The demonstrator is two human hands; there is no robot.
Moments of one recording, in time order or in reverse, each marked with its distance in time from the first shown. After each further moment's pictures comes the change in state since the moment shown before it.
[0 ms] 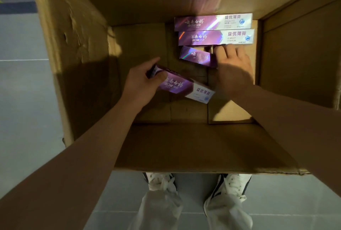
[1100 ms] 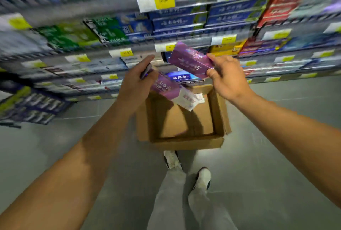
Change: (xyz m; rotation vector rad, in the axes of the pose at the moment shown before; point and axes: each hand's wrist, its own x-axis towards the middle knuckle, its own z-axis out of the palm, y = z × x) left_hand -0.422 0.425 -0.237 -0.080 0.119 0.384; right_hand -0.164 -0.033 -0.635 0.608 0.274 0.035
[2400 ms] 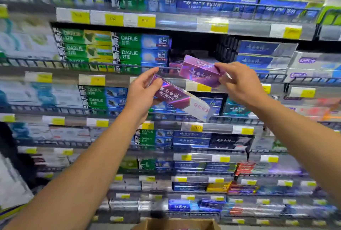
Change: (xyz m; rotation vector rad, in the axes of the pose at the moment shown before) left_hand -0.097 0.351 -0.230 -0.568 0.195 0.573; right_hand 0.046 -0.362 -0.351 -0.295 0.503 -0.598
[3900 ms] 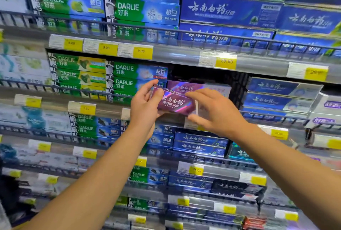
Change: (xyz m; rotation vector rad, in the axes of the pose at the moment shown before) left_hand 0.083 0.000 0.052 -0.191 0.197 0.080; right_hand 0.077 0.028 0.053 -0.048 -0.121 -0.333
